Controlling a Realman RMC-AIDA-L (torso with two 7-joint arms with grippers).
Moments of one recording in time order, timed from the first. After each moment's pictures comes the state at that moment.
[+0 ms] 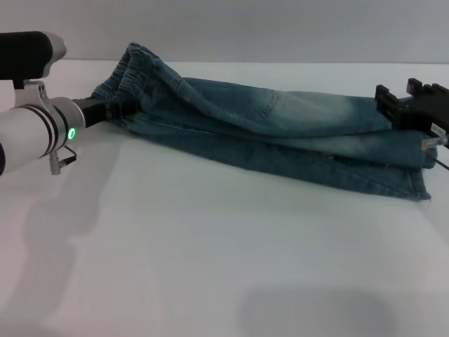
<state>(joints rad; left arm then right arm) -0.59 -2.06 -1.58 -0.72 2.45 -0.24 0.23 -0.02 2.07 1.39 1.49 -2.29 0.26 -0.58</state>
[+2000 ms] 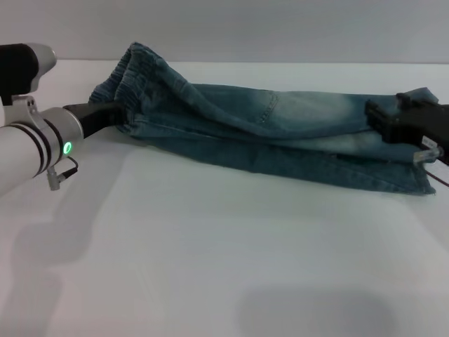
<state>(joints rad) -0.39 -2.07 -1.49 -0.98 2.42 -0.25 0.23 -0.03 2.07 1.38 1.50 -2.27 0.32 -0.59</state>
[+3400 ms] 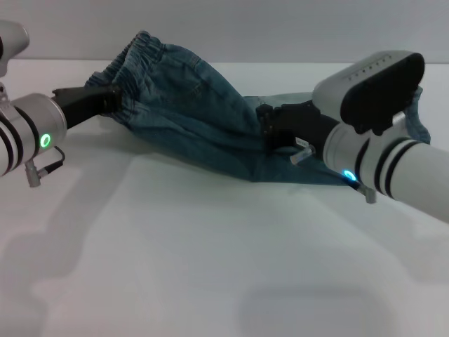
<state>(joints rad) -0.20 -2.06 -1.49 -1.37 2.43 -0.44 0.23 0.33 2.07 1.16 1.20 -2.20 0.22 -0.59</state>
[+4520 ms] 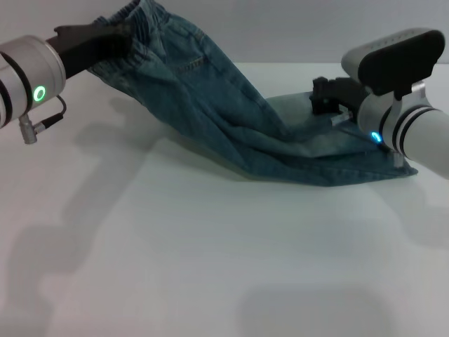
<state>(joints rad) -0.17 -2.06 -1.50 -1.60 2.42 -0.50 0.26 0.60 2.07 1.27 0.73 -2.09 0.01 -0.64</state>
